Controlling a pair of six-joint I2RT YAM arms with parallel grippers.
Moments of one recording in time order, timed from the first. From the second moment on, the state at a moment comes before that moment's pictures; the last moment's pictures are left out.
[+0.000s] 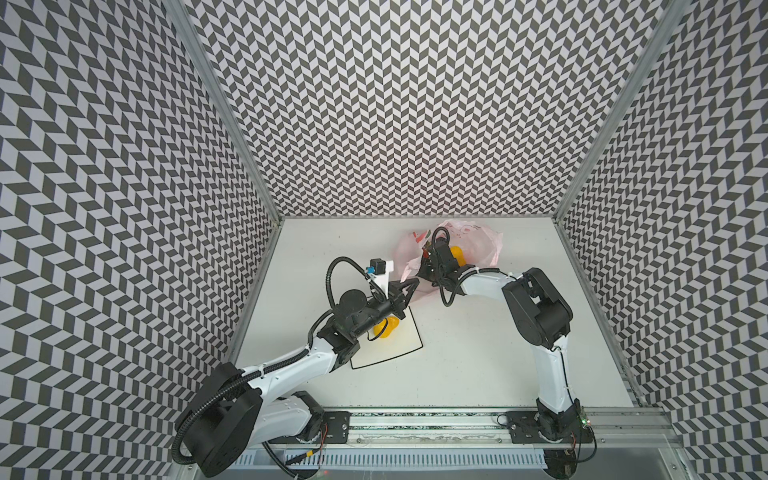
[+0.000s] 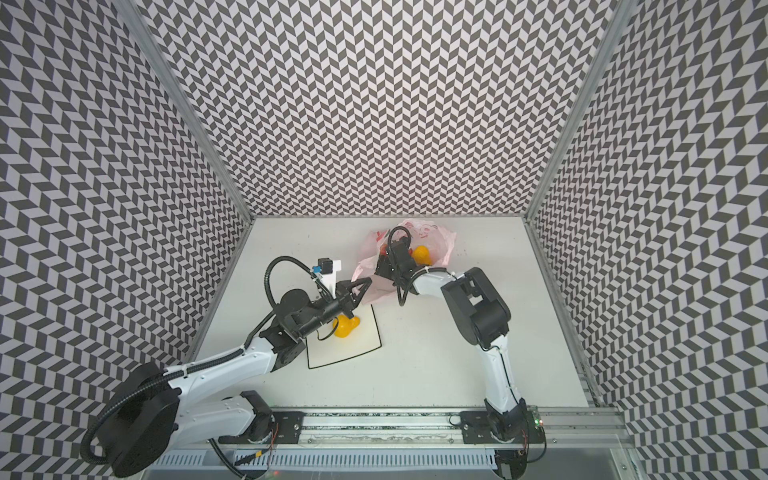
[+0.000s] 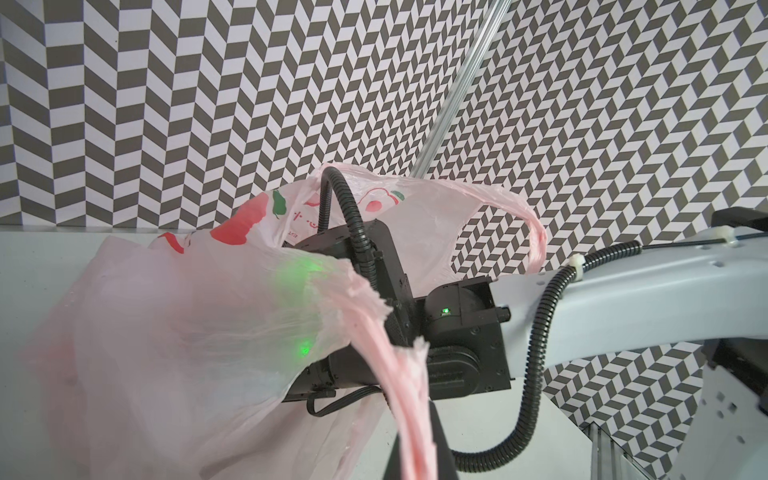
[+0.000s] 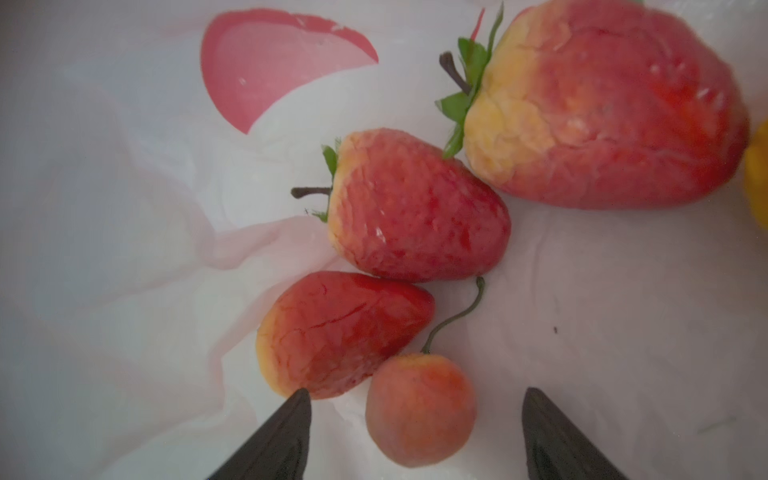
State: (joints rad) left arm -0.69 1.19 0.50 0.72 0.20 -0.49; right arm 0.57 2.14 1.39 0.04 0.03 0.84
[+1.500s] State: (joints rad) left arm -0.67 1.20 0.56 0.65 -0.03 -0.60; right arm 0.63 1.66 1.08 0.02 -0.13 0.55
